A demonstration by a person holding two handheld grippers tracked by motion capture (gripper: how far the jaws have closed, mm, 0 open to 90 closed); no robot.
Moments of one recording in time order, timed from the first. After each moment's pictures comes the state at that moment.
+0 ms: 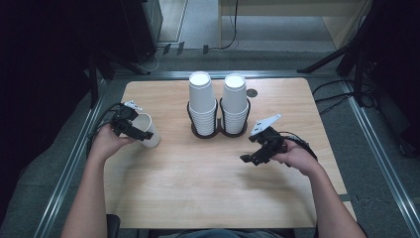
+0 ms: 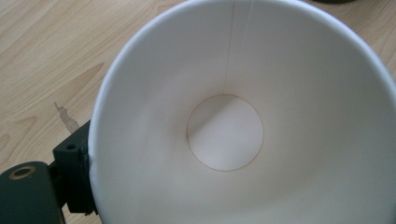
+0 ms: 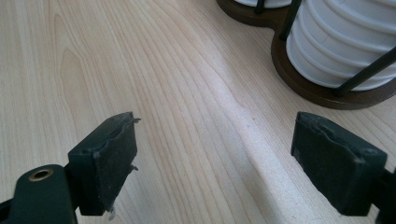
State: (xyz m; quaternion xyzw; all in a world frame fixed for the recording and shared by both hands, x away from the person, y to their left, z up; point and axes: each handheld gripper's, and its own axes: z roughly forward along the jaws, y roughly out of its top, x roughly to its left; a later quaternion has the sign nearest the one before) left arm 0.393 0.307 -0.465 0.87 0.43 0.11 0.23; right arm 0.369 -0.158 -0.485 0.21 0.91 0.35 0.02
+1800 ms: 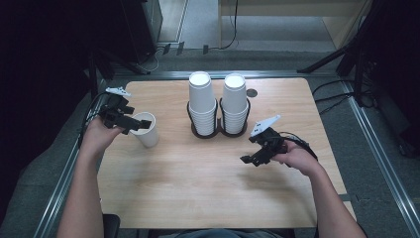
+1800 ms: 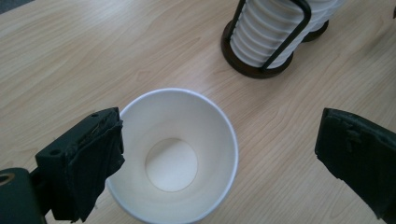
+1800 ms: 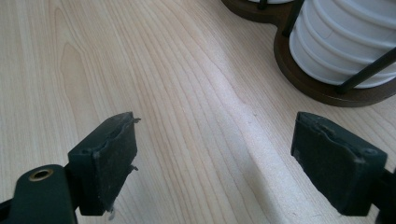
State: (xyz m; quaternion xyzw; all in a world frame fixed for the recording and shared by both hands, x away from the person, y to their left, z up) left arm 0.374 0.301 -0.398 0.83 0.43 0.10 0.33; right arm 0.368 -0.158 -0.486 0.20 0.92 0.34 0.02
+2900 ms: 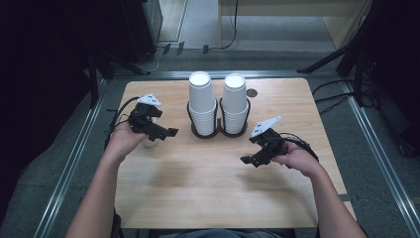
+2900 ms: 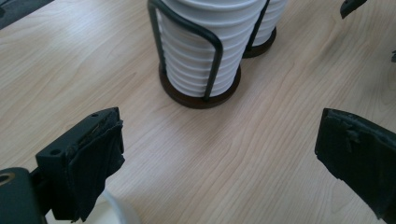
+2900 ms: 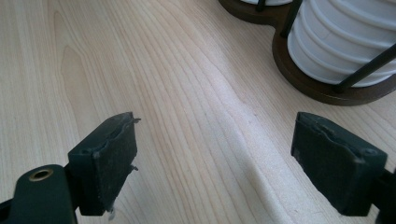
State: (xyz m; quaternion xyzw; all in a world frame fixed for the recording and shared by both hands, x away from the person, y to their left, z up) left arm 0.369 0.227 -0.416 0.86 0.35 0.10 0.35; right arm 0.363 -0.158 -0.484 0.21 0.92 0.34 0.03
